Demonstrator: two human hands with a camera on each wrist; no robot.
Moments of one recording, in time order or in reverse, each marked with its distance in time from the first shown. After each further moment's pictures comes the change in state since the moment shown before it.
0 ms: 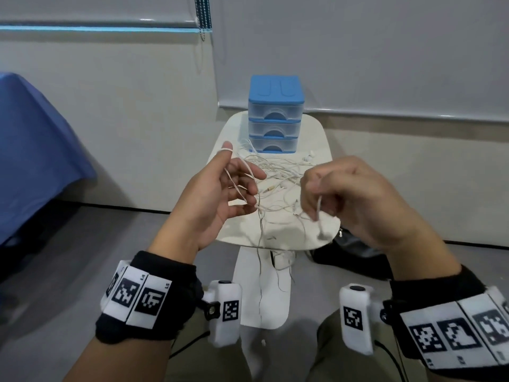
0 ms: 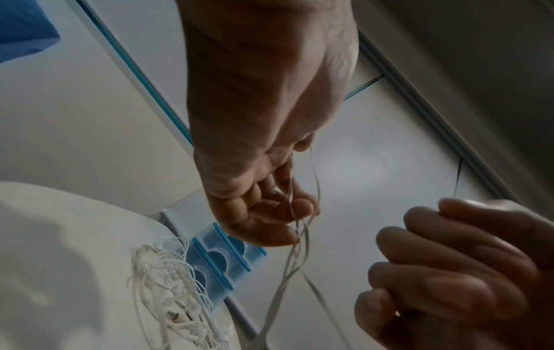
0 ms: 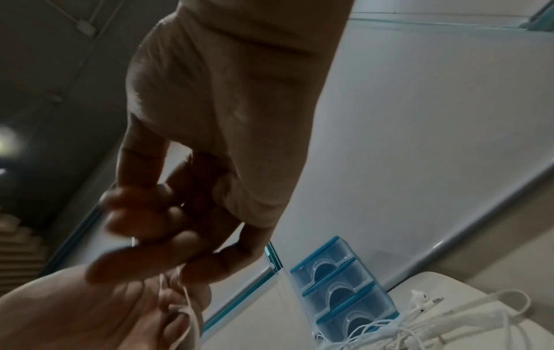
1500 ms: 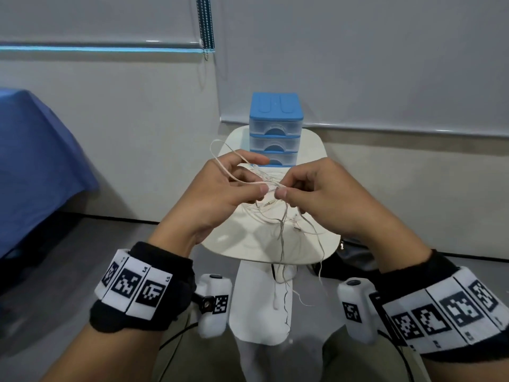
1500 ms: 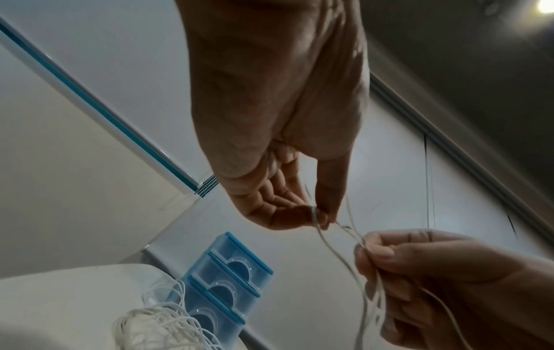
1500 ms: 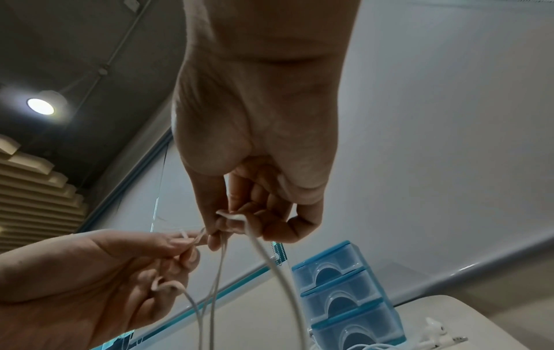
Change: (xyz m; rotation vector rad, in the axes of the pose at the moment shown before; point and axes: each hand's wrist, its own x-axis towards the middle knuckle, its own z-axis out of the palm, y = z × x) left_hand 0.008 0.020 0.003 0.344 -0.012 0.264; right_hand 0.036 0.008 -0.003 -0.559 0.106 0.090
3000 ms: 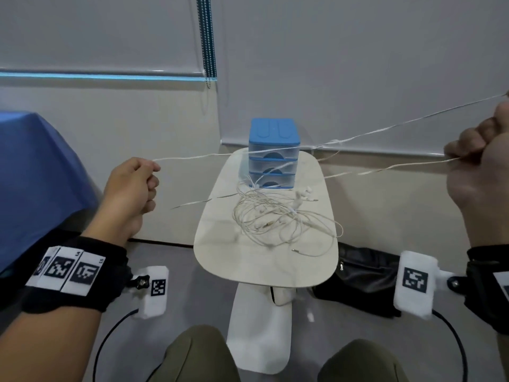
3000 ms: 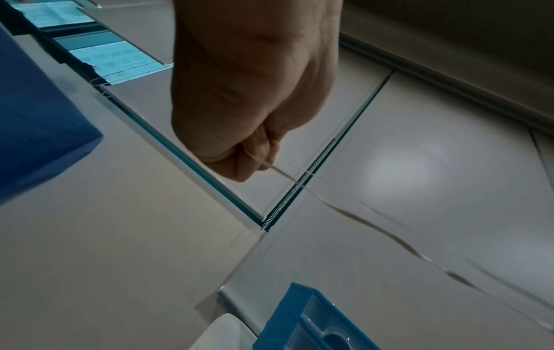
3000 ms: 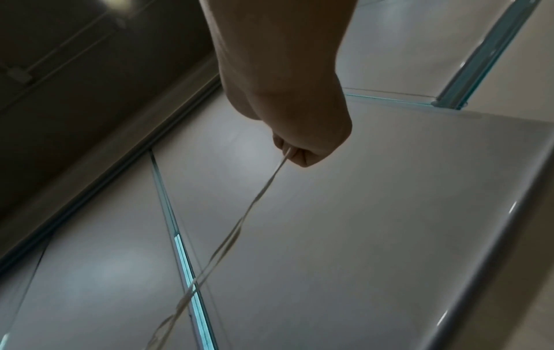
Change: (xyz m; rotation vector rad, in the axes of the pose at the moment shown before) left_hand 0.028 -0.013 -0.119 0.011 0.622 -0.148; right_hand 0.005 0.058 -0.166 0.979 1.077 -0.183
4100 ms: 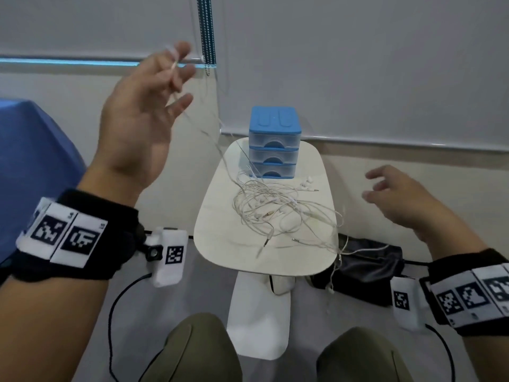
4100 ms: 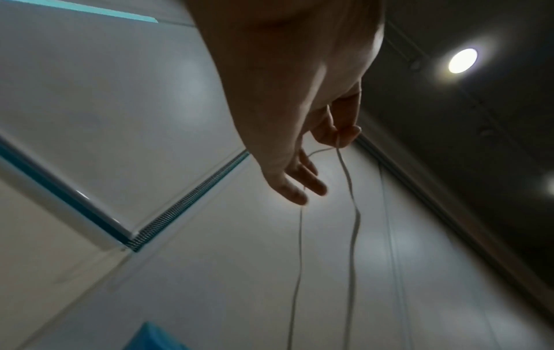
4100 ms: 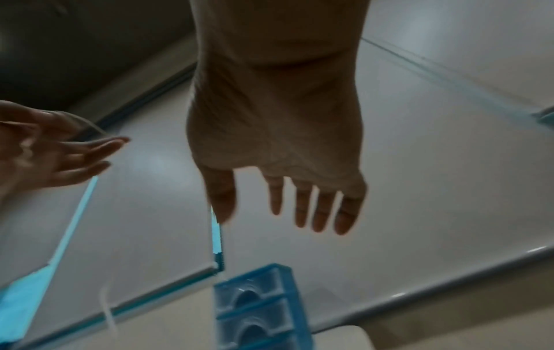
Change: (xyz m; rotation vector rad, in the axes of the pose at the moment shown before) left_hand -0.041 0.086 0.030 -0.395 -0.510 0.513; right_hand -0.070 0.049 -0.009 -1.381 -0.508 0.342
